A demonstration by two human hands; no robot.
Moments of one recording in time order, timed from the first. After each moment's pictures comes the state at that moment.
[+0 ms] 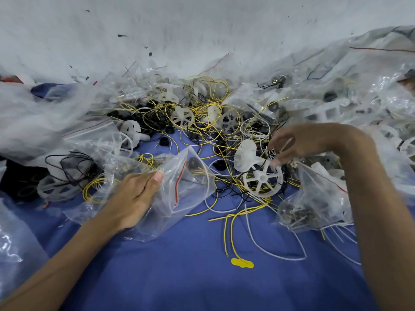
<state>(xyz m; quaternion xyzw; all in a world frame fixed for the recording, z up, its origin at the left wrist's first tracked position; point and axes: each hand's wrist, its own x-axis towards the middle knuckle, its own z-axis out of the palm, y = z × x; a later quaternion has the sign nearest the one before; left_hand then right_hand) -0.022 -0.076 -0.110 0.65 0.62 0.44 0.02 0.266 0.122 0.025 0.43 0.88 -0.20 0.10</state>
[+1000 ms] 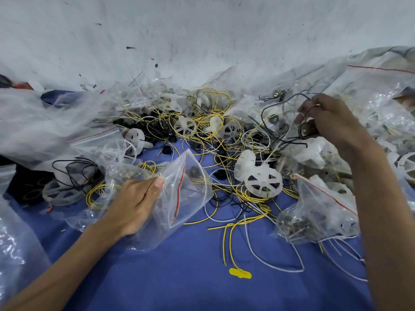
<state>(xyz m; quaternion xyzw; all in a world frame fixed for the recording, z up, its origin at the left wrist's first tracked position) -0.011 -0.083 -0.096 0.65 0.61 0.45 -0.05 0.277 0.126 0.044 0.42 0.73 -0.33 -0.43</state>
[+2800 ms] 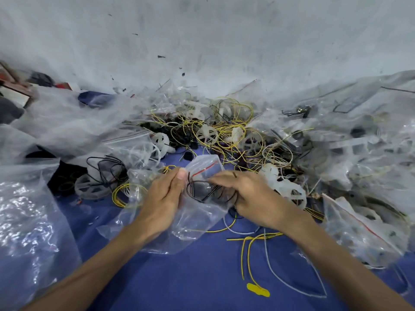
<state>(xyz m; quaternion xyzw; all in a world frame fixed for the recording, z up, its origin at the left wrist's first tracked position) 0.015 -0.081 -0.081 0.52 0.60 0.60 0.07 0.172 0.021 -0.024 0.10 0.97 -0.12 -0.20</state>
